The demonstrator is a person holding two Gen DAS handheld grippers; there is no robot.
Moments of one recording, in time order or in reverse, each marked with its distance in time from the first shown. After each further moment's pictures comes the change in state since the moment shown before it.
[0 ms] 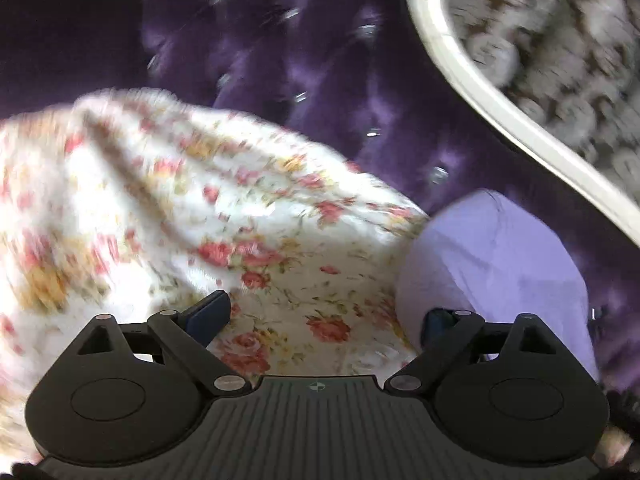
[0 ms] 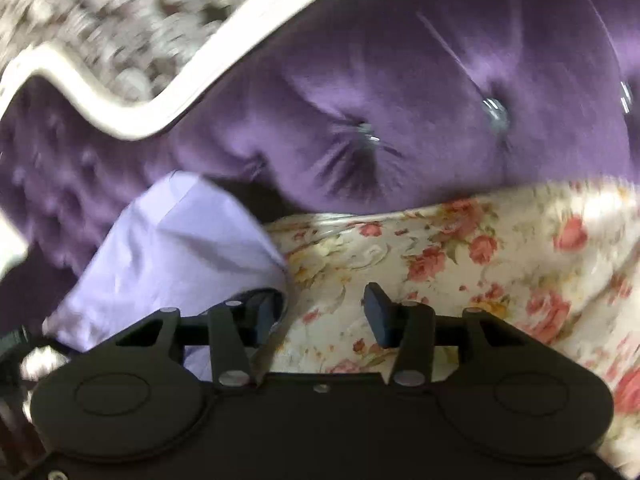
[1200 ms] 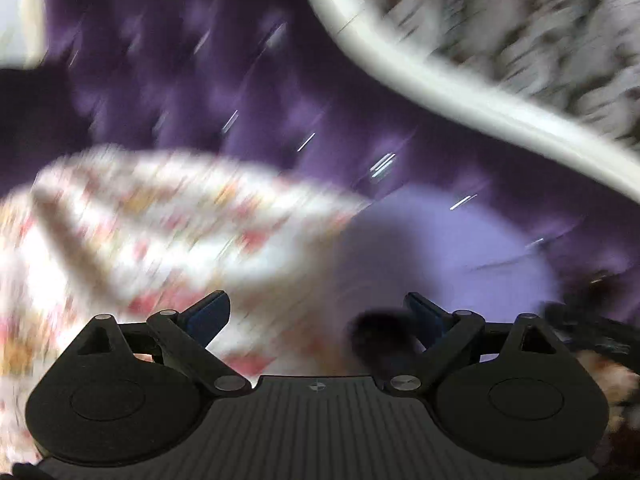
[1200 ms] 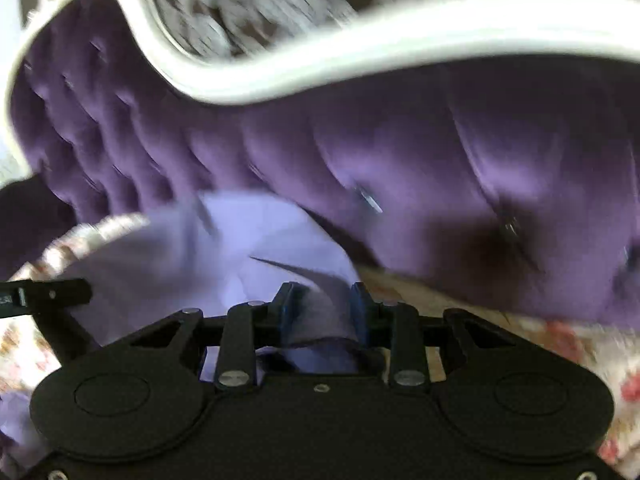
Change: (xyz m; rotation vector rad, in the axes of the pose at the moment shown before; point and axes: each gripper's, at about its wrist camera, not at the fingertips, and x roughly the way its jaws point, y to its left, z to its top) left arm 0.034 -0.056 0.009 0.112 0.051 0.070; right arm 0.060 0.067 0.031 -0.256 0.037 -0.041
